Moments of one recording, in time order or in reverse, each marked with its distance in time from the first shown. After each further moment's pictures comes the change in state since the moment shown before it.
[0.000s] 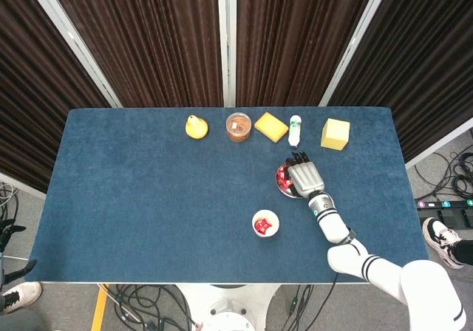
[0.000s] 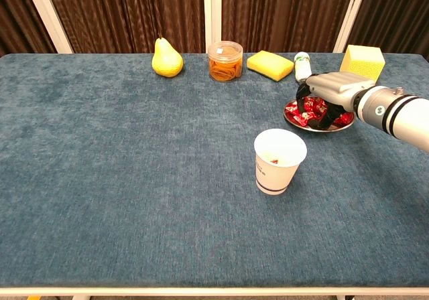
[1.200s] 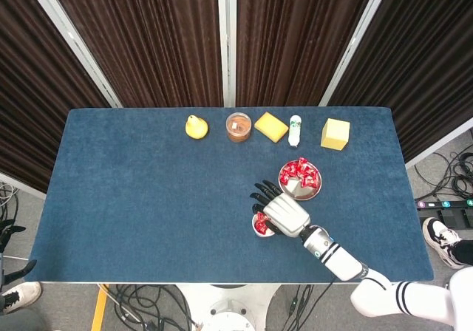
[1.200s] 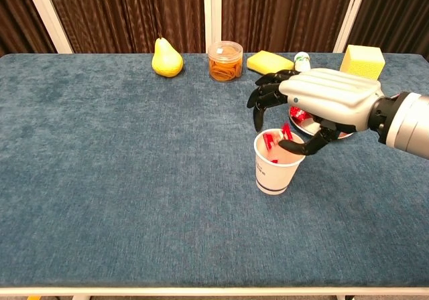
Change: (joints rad) left arm 0.003 0.003 0.000 -0.010 0.006 0.008 0.008; right arm -0.088 0.283 -0.150 -0.588 -0.400 0.233 0.055
